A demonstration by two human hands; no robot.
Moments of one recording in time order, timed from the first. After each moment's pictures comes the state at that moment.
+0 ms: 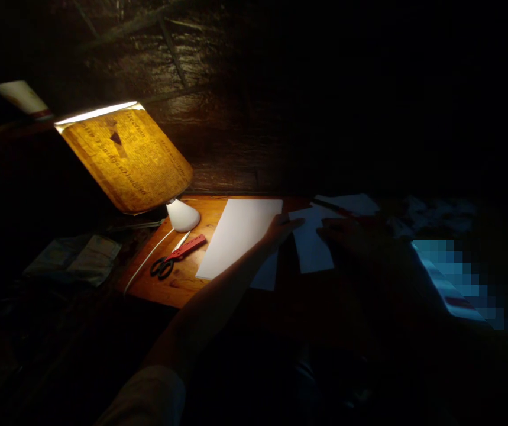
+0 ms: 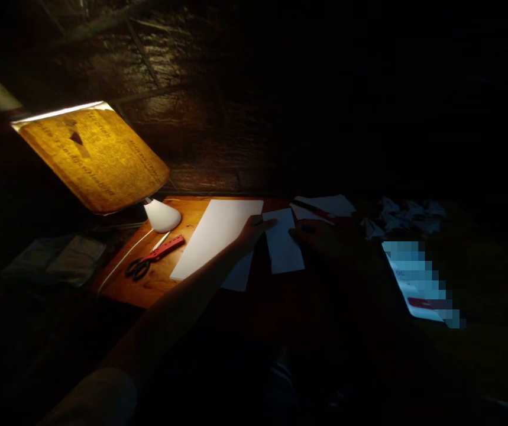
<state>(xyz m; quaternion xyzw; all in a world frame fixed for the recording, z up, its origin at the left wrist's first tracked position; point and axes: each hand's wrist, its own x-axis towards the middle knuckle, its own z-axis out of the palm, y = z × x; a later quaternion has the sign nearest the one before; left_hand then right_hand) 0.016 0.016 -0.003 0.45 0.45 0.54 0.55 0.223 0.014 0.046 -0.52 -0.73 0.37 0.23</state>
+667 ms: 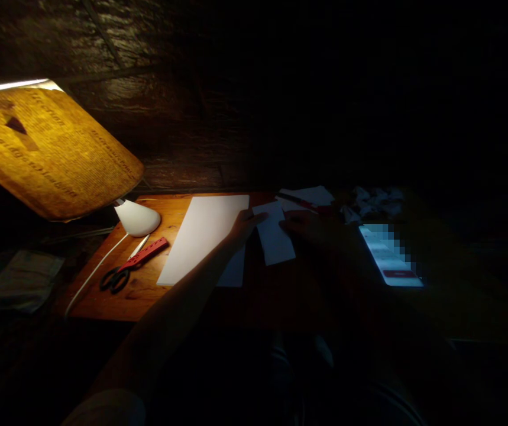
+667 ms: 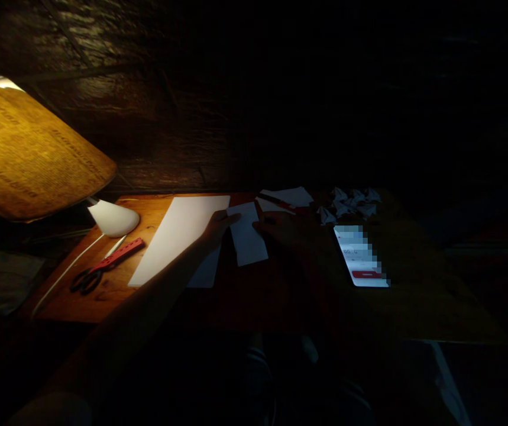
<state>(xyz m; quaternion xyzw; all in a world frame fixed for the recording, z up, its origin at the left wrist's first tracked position) 0.012 0.016 -0.005 0.45 0.48 0.53 0.54 0.216 0.009 0.056 -0.51 -0.70 0.43 0.23</state>
